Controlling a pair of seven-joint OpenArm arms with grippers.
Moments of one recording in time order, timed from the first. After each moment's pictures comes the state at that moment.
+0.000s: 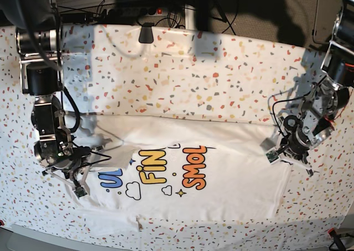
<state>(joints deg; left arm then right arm) -29.2 -26.9 33.0 50.6 22.4 -17.1 4.6 29.7 21.9 -7.1 58.3 -2.5 20.6 -35.8</state>
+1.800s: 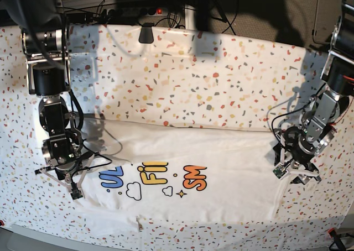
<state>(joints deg) -32.5 -25.5 32.9 44.0 13.4 -9.4 -1.4 29.7 19.5 -7.1 58.3 -11.9 6.6 -37.3</state>
